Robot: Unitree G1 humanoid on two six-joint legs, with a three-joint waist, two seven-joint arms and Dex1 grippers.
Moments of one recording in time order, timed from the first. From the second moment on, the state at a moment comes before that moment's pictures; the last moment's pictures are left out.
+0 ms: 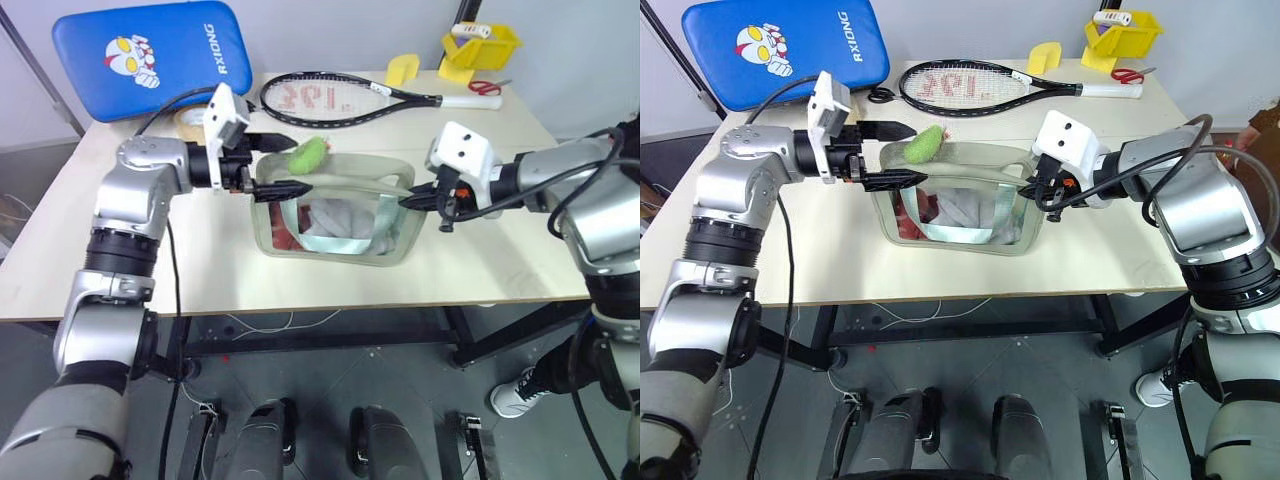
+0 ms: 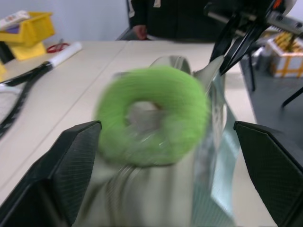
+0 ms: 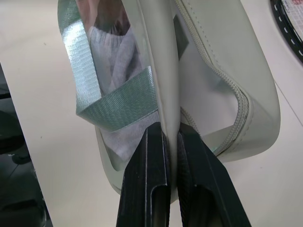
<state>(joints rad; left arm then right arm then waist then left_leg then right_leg) -1.04 0.61 -0.06 0.44 -0.34 0.34 -1.27 -0.91 -0.89 0.21 -0.13 0.18 0.82 1.11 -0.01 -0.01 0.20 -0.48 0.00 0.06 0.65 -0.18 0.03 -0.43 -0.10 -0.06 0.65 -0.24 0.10</state>
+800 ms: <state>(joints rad) -0.86 0.69 -0.02 0.31 -0.29 0.32 -1.24 -0.93 -0.85 0.14 -0.16 0.26 0.86 1.10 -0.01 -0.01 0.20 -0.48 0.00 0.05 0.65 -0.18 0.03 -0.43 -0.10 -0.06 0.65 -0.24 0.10</state>
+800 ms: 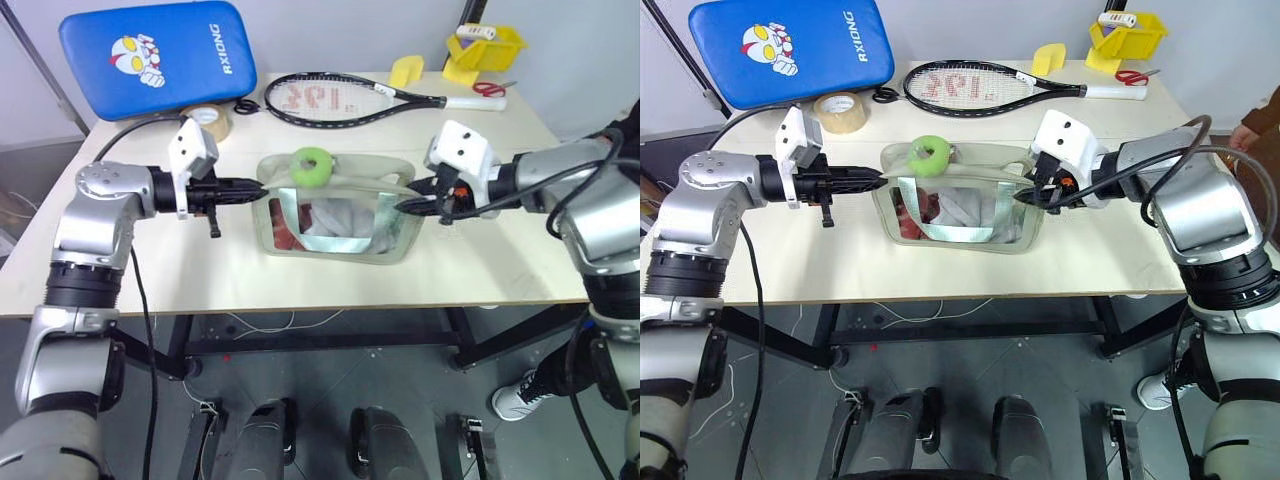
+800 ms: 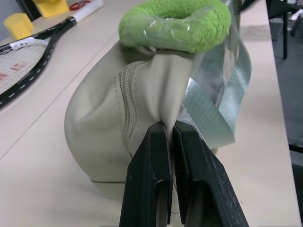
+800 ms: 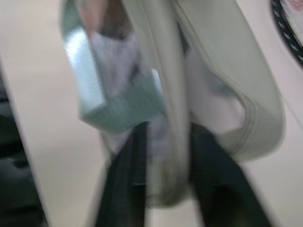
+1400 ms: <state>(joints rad) -0.86 0.68 -0.03 0.27 -0.29 0.37 -1.22 -1.15 -0.53 0.33 0.01 0.20 0.86 0.92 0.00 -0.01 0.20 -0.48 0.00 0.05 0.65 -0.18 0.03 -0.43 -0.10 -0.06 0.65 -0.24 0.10</state>
